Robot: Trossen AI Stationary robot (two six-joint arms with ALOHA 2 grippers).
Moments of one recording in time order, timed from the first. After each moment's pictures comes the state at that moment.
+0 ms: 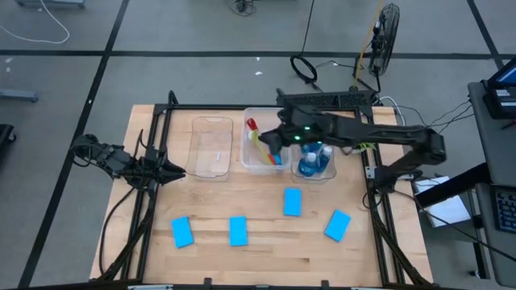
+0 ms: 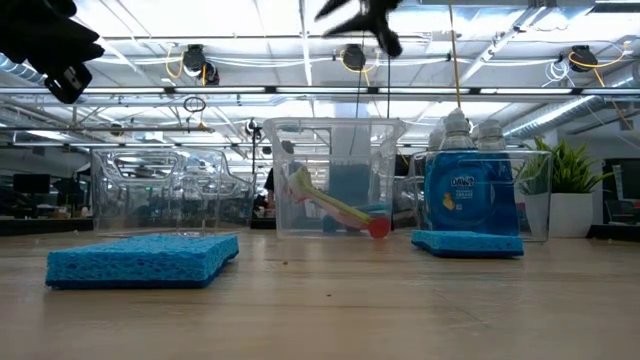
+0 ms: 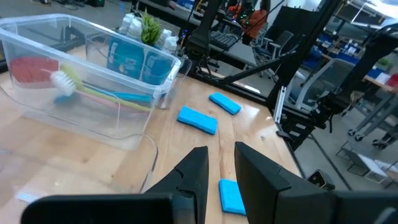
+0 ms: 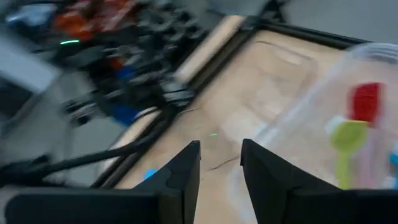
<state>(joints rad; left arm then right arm) -0.48 0.01 0.36 -0.52 -0.42 -0.48 -0.13 1.48 1.38 -0.32 0.04 0.75</state>
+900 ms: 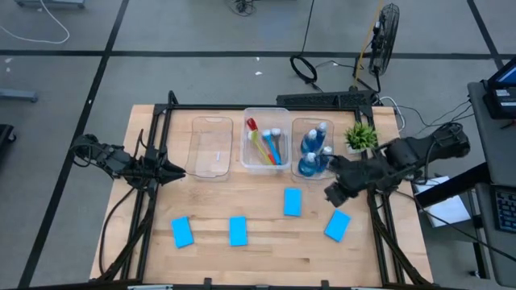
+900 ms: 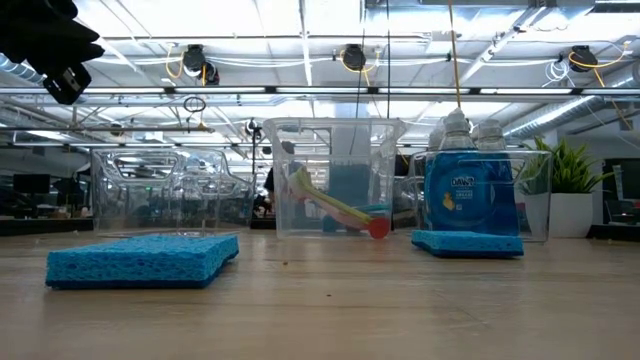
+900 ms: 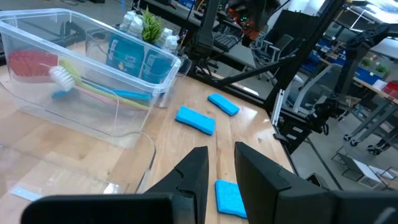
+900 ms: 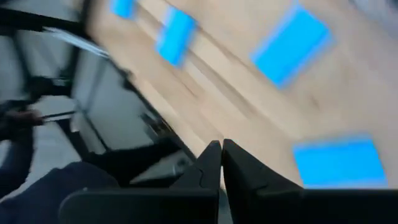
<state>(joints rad) -0.48 0.01 0.36 -0.52 -0.42 -0.51 0.38 1.17 1.38 -1.13 -0.05 1.38</state>
